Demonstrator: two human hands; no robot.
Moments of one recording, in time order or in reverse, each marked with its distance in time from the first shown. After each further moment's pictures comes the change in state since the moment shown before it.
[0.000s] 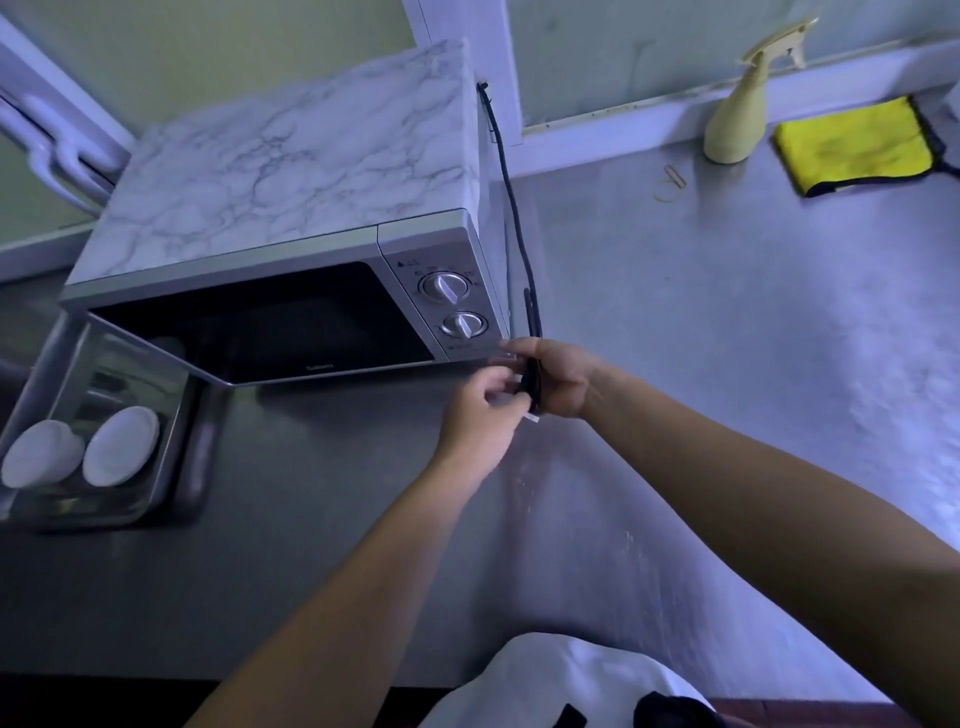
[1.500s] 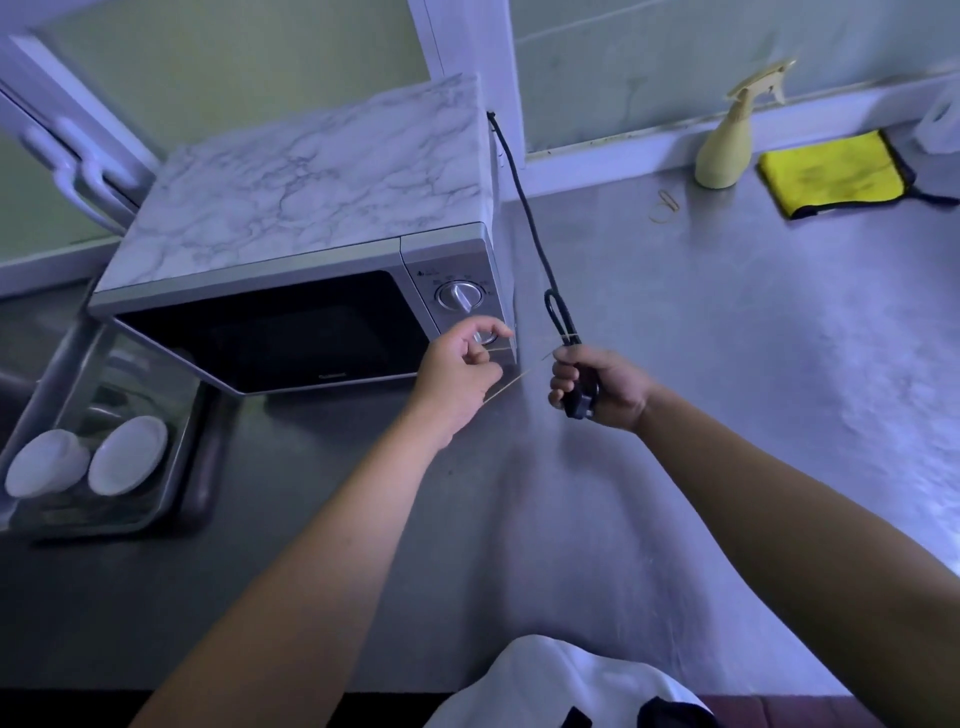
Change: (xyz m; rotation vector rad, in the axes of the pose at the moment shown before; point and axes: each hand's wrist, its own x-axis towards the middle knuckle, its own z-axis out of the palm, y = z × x) left_hand 0.007 0.043 -0.054 -0.070 -0.053 0.221; right_hand -0.007 0.018 -0.049 0.188 -0.196 -0.300
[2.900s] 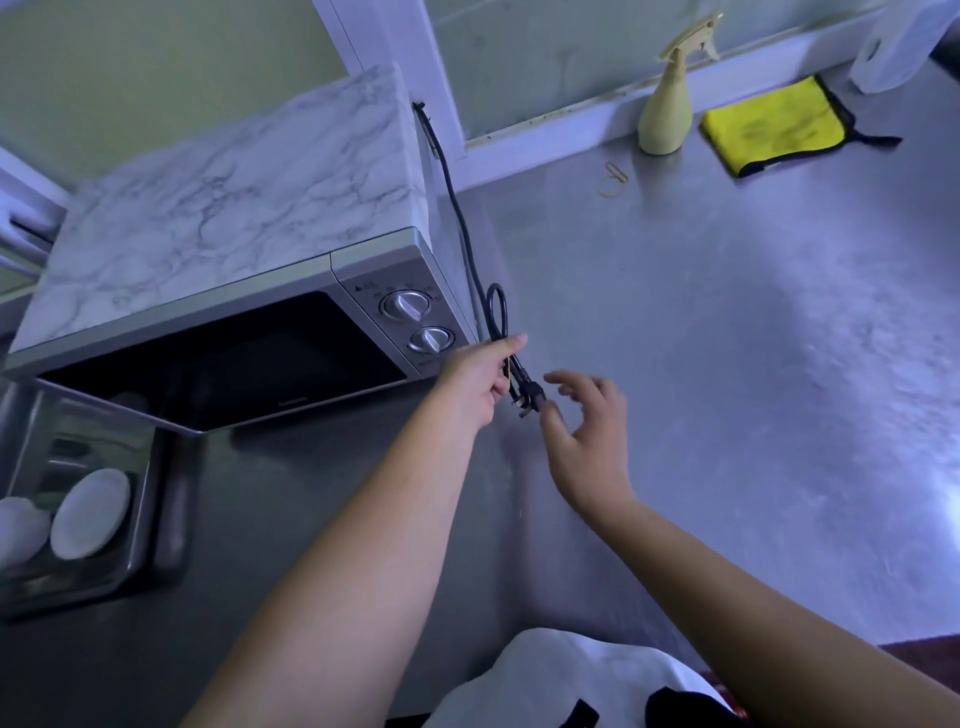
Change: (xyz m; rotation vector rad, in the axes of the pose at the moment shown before) left_hand 0.051 -0.012 0.076 -0.452 0.012 -0.613; right_hand -0.066 0.071 0.035 -0.831 0.795 -0.655
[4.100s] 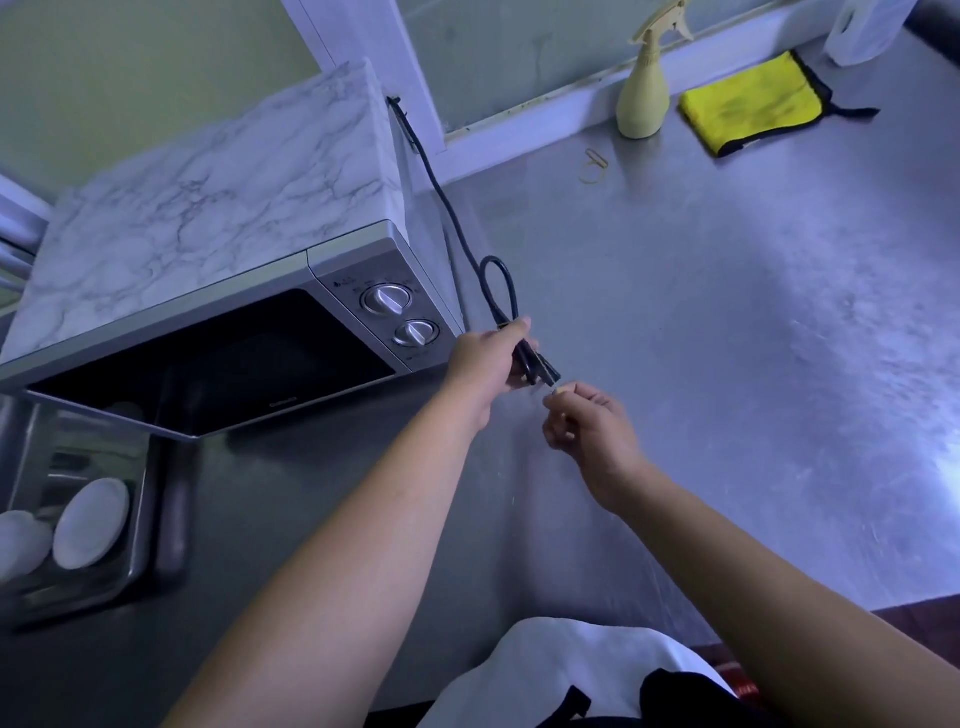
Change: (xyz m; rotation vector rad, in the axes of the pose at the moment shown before) left_hand -0.023 -0.009 0.017 0.264 -0.116 0.199; right_hand 0.007 0.019 -0.022 0.746 -0.278 0.438
